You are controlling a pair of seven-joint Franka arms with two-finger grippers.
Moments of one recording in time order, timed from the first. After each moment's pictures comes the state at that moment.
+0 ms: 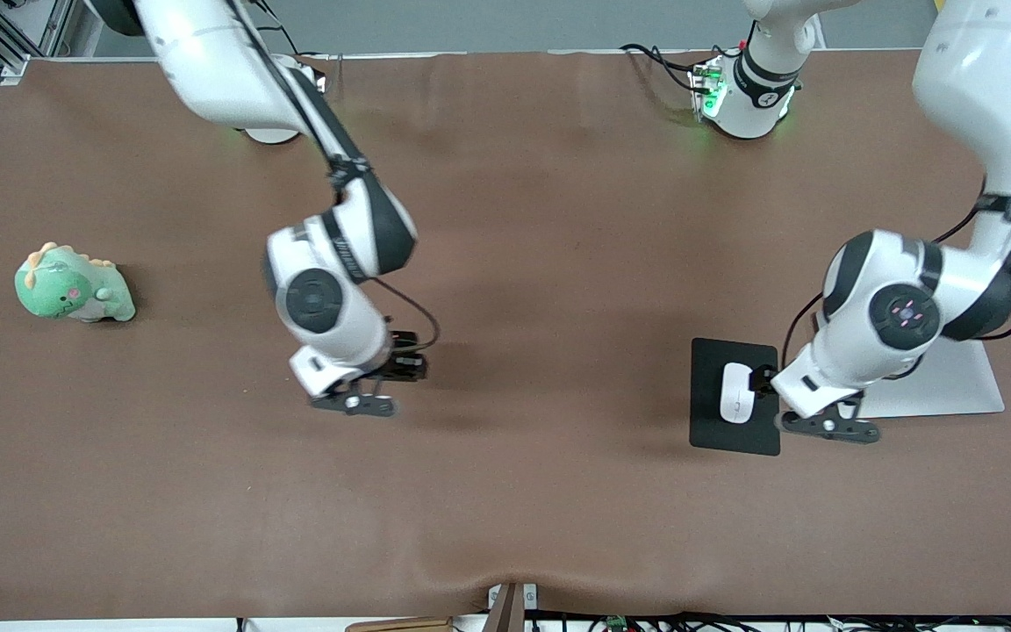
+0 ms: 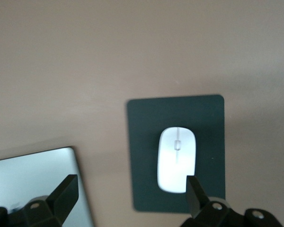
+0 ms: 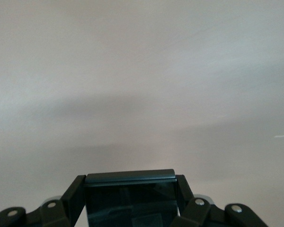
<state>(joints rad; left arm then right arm) 0.24 0.46 -0.47 -1.66 0.41 2.11 -0.20 0.49 0.59 -0.10 -1.46 0.11 2.03 0.50</state>
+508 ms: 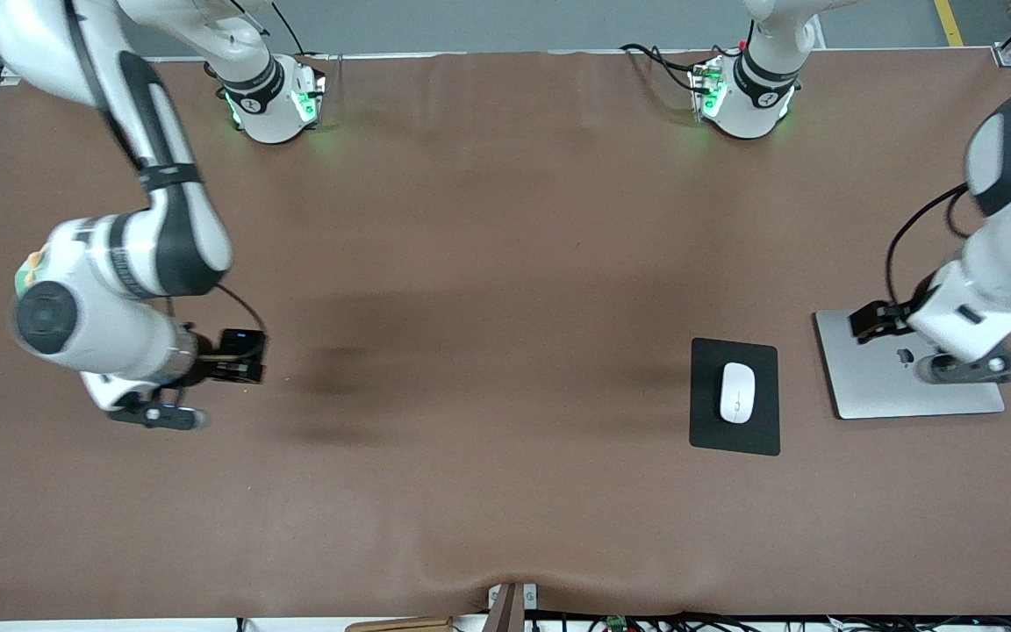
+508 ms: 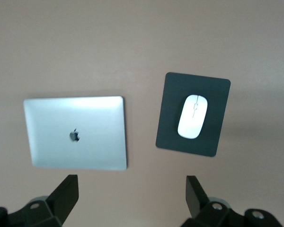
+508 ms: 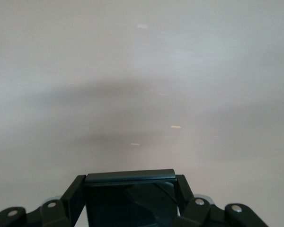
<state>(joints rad) 0.30 0.27 -0.46 -1.46 0.24 1.68 -0.19 0.15 0.42 -0.11 -1.67 0.11 1.99 0.14</state>
